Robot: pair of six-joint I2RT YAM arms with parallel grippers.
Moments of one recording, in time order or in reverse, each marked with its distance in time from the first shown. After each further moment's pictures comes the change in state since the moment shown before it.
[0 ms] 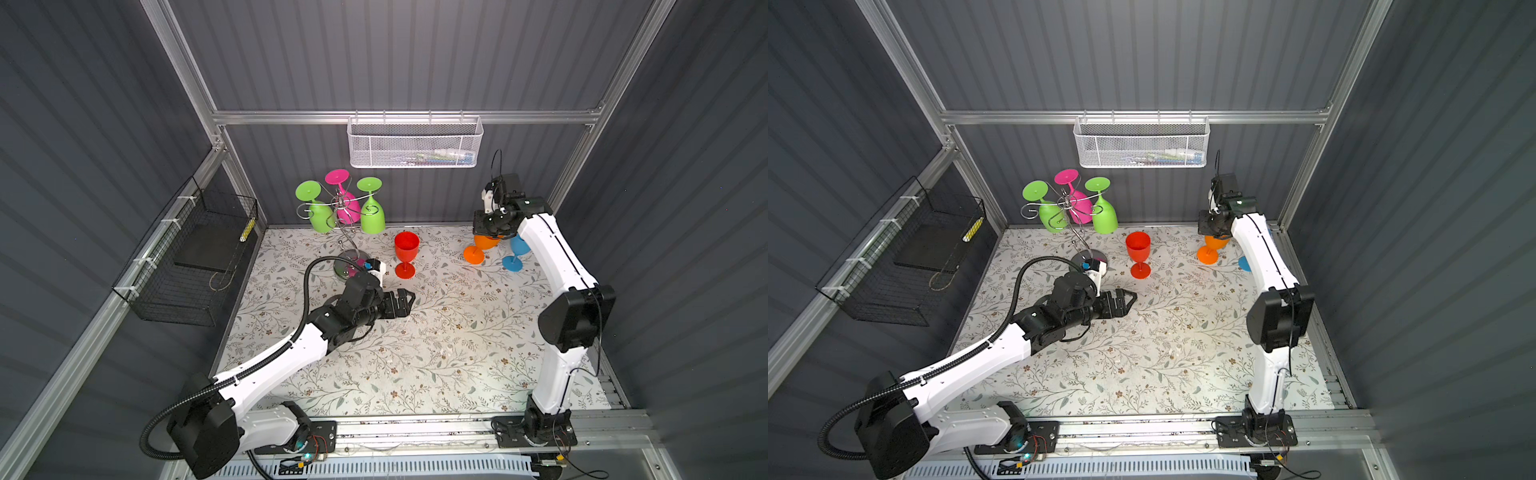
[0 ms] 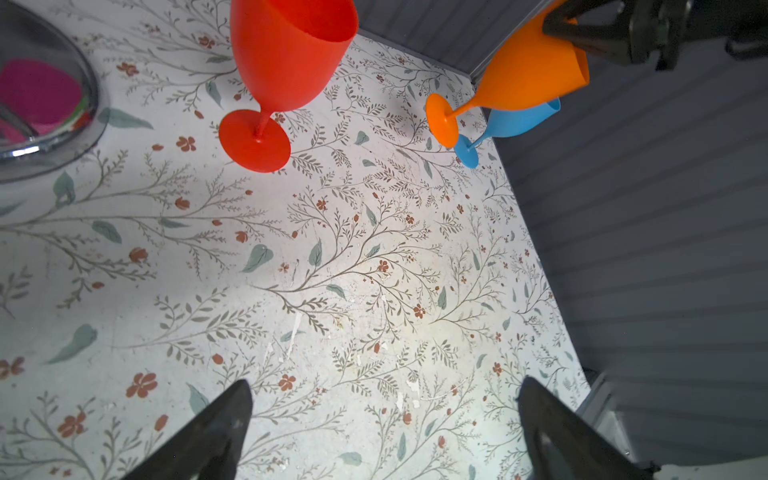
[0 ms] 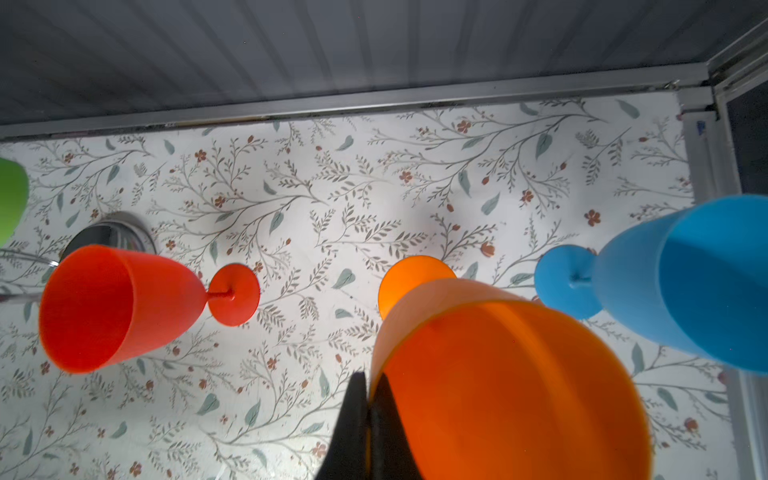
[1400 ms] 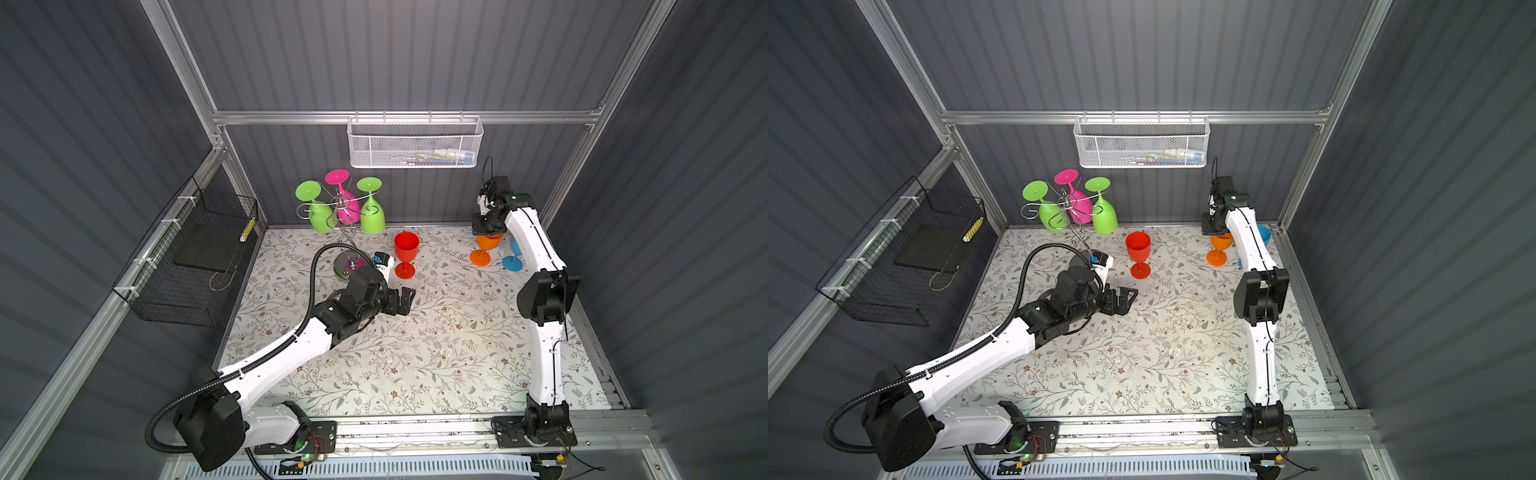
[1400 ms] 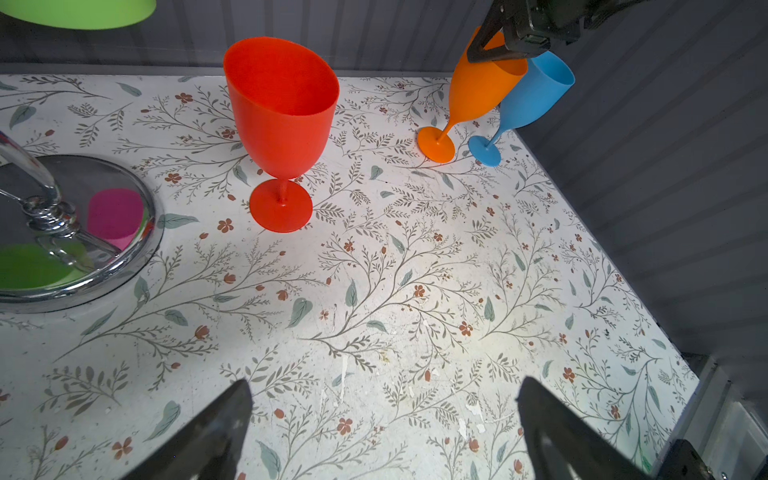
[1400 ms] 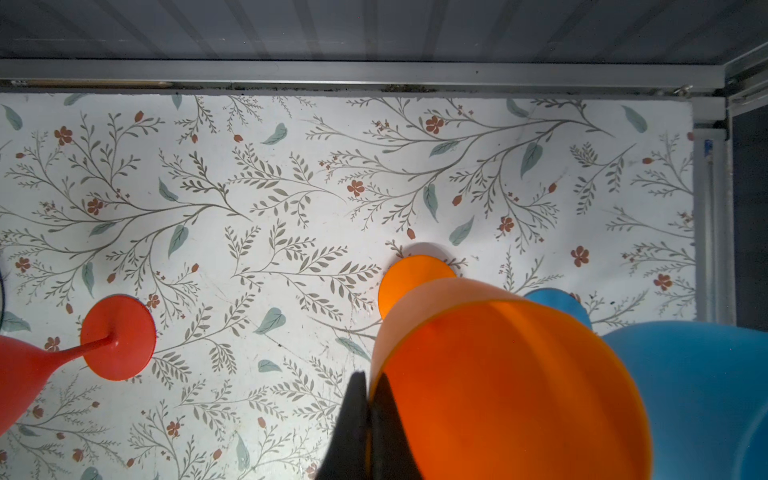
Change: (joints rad) left arm 0.000 0.038 0.048 0.000 -0.080 0.222; right arm -0.042 0.326 0.312 -0.111 0.043 -0.122
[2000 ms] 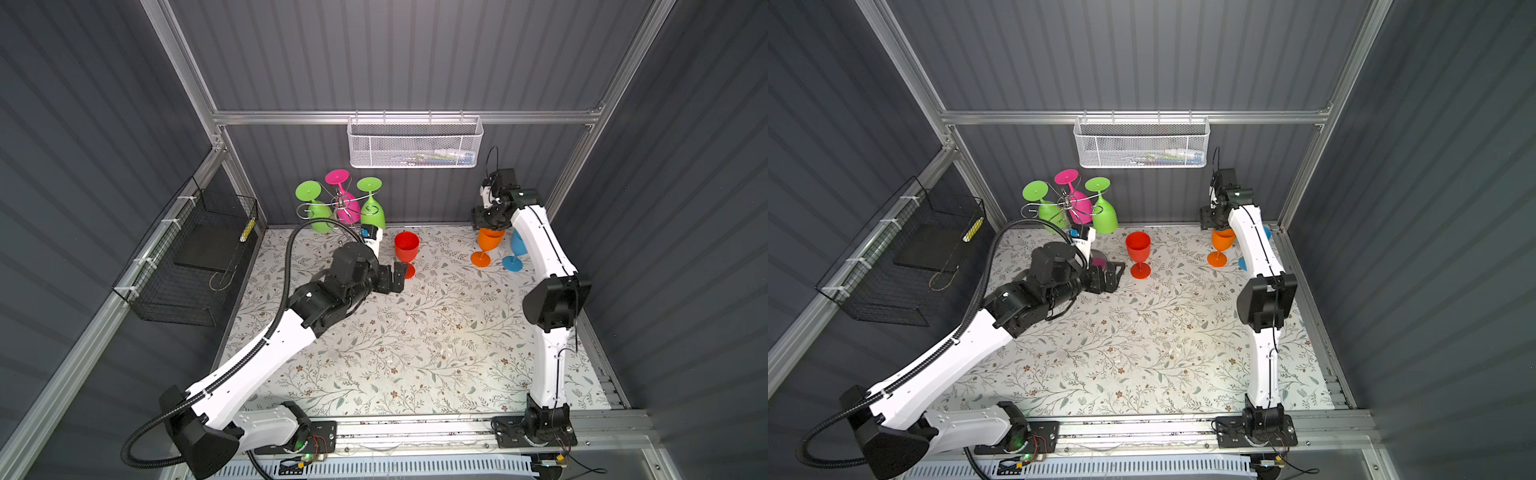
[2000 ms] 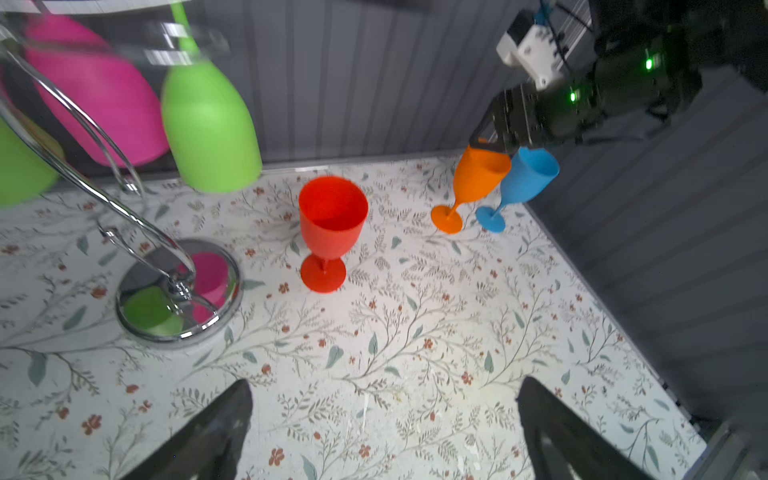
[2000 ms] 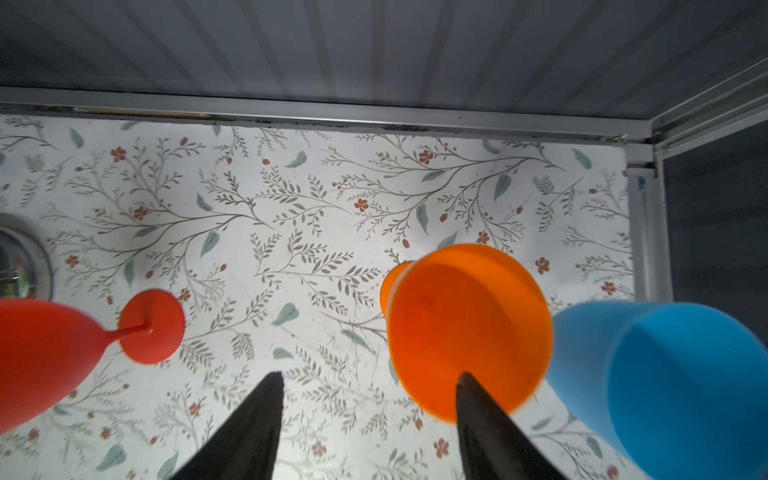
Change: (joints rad) left arm 0.000 -0.044 0.408 -0.346 -0.161 0.034; right arm 0.029 -0.203 -0.109 0.045 0.021 -0.008
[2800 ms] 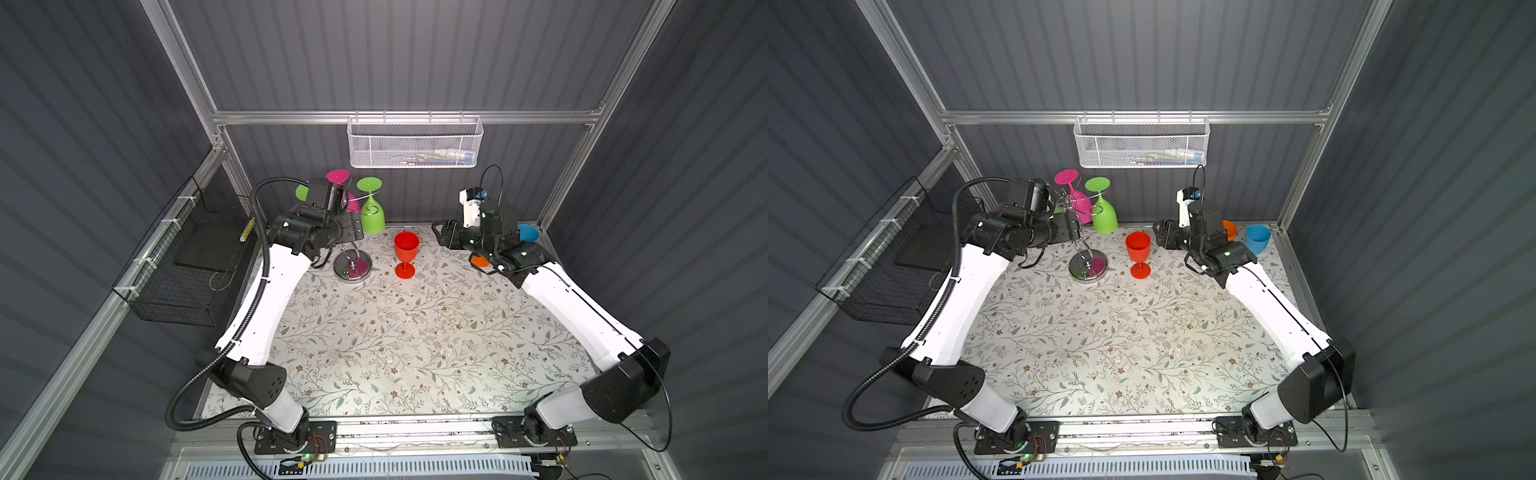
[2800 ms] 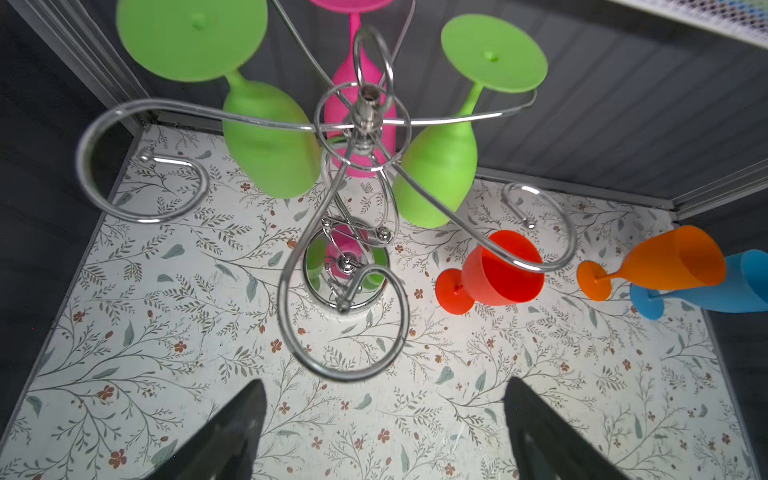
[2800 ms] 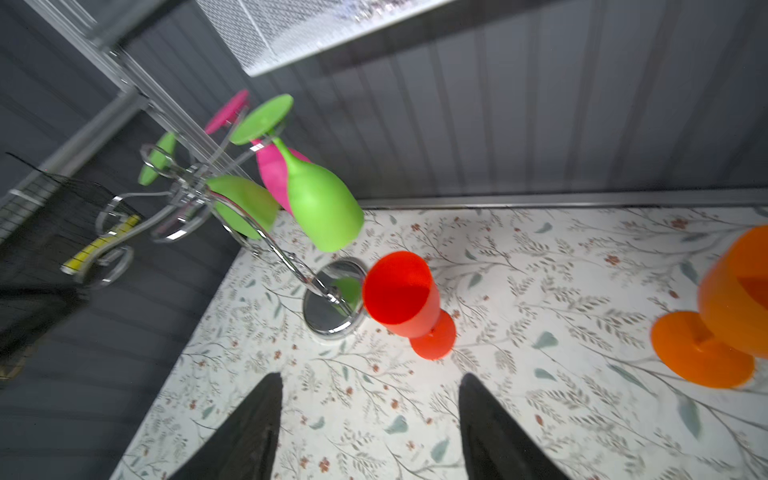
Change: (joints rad) left arm 0.349 0.397 0.621 -0.552 -0.029 -0.057; right arm 0.337 -0.665 -0.852 0.736 -0.114 0.375
